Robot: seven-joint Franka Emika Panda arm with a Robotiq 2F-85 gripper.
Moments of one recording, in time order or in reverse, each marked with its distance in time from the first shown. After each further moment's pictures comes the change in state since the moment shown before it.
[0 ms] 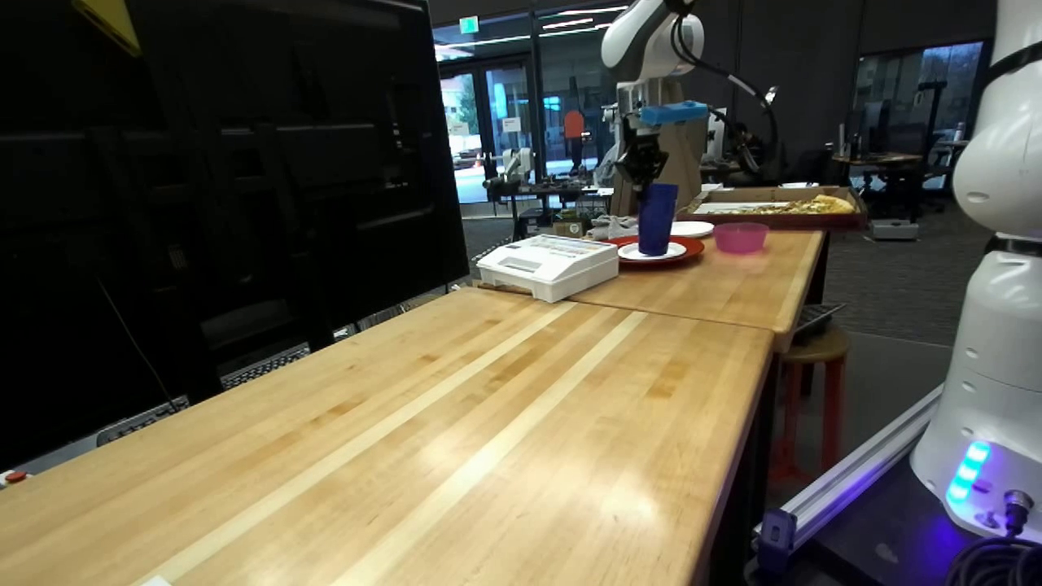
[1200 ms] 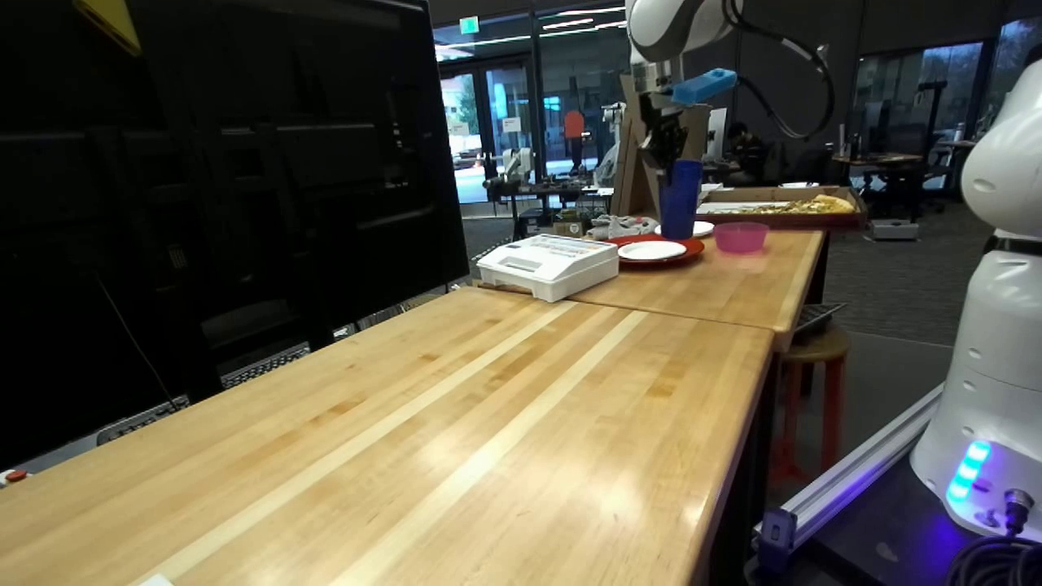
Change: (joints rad) arm 0.048 -0.321 0.035 -0.333 -0.221 0.073 0.000
